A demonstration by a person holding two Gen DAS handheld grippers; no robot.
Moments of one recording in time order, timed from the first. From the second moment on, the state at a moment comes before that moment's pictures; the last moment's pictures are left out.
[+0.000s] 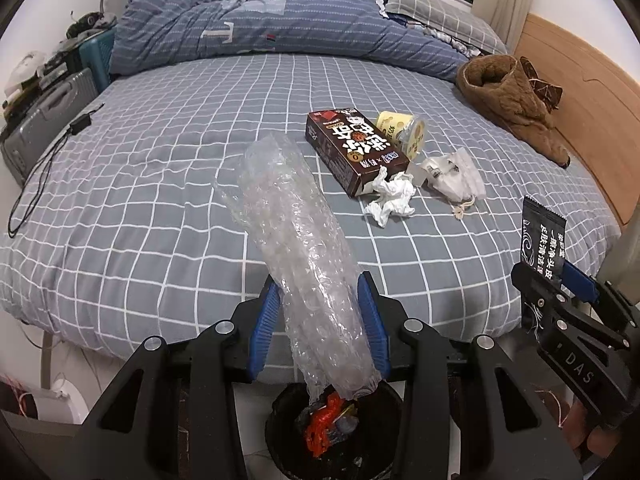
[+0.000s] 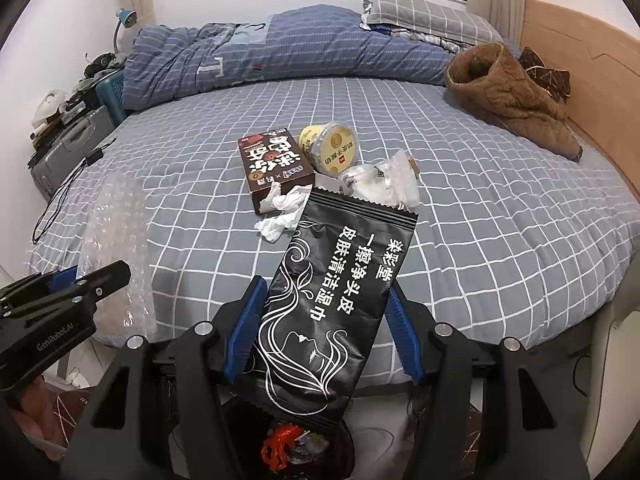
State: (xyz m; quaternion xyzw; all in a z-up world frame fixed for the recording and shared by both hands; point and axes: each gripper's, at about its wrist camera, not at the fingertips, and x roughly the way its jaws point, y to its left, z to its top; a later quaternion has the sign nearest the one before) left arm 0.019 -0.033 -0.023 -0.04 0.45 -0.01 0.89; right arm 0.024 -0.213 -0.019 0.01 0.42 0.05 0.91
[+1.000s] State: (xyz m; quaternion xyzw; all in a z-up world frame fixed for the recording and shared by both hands) left arm -0.066 -0.041 -0.033 -0.04 0.45 -0.02 0.89; right arm -0.057 -0.191 -0.011 -0.02 0.41 0.08 0.91
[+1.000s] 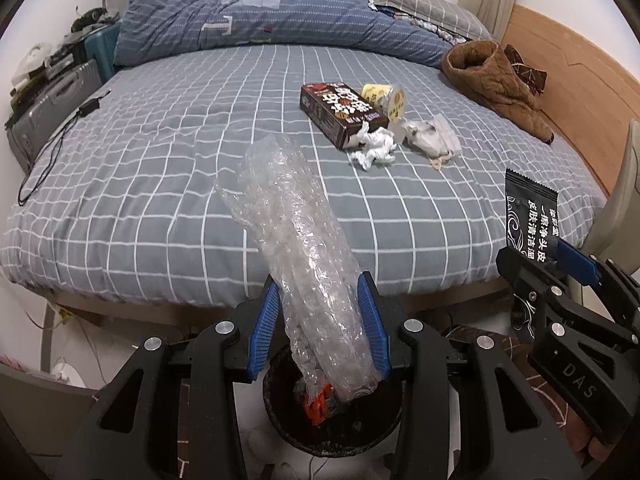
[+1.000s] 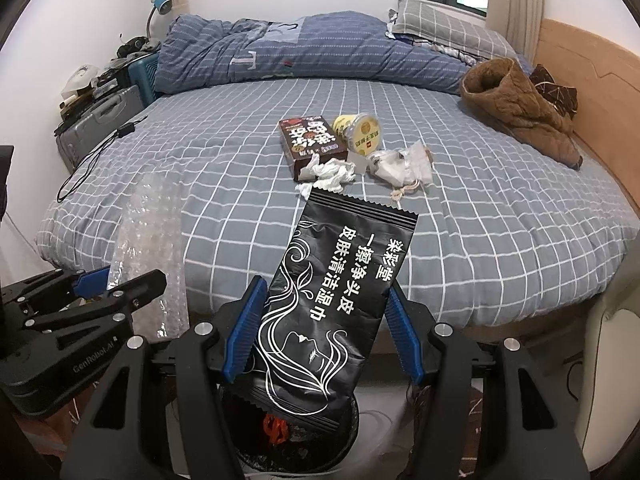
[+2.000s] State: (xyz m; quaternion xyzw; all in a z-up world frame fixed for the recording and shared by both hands) left arm -0.119 -0.049 -0.111 -0.03 0.51 -0.03 0.86; right arm -0.107 -0.180 -0.085 -0.04 0.47 0.09 0.88
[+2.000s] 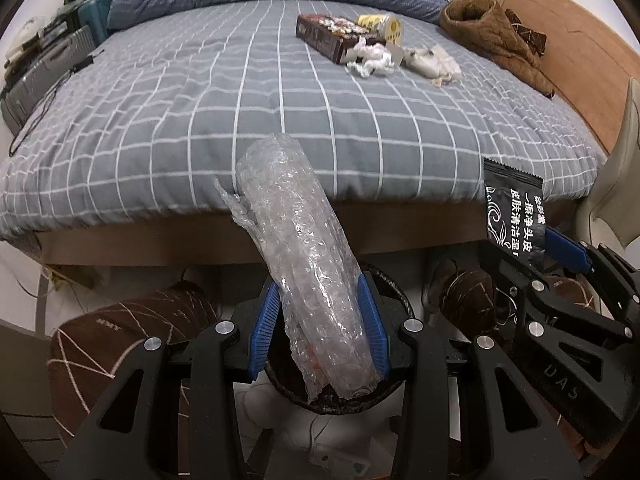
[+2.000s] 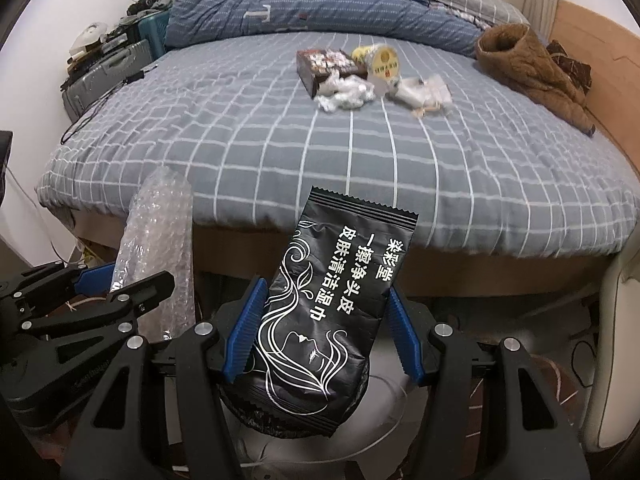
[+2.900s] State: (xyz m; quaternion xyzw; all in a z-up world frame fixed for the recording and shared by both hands) left arm -0.095 -0.093 -0.217 -0.01 0.59 -0.06 0.80; right arm -0.098 -0.227 -0.161 -0.01 0.54 0.04 0.84
